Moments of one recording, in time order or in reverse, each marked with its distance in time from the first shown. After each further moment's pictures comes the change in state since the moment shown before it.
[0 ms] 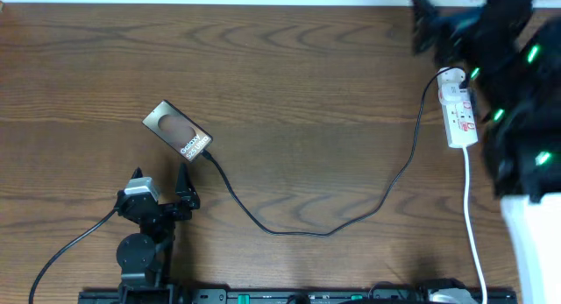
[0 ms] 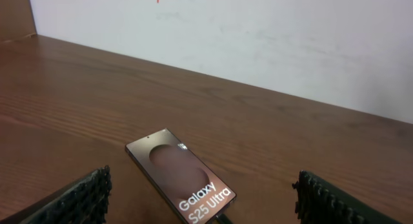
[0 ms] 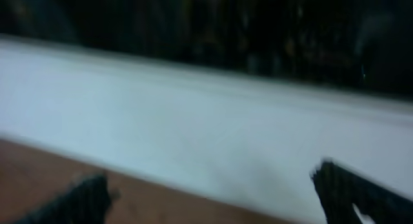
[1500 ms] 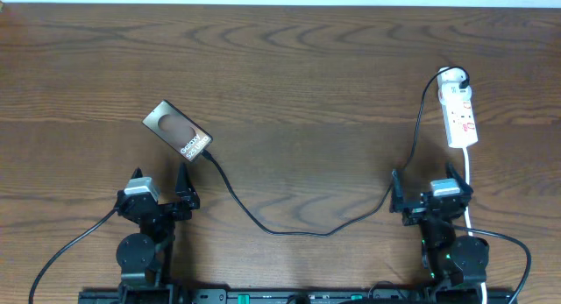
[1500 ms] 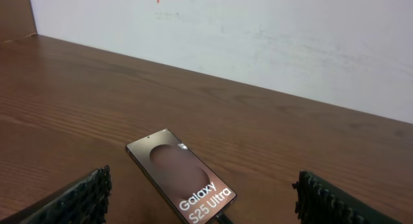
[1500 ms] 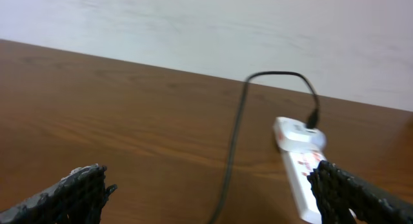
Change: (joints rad) left arm 0.000 0.000 0.001 -0.002 0.000 0.000; right arm -0.051 -1.201 -1.416 0.153 0.133 -0.029
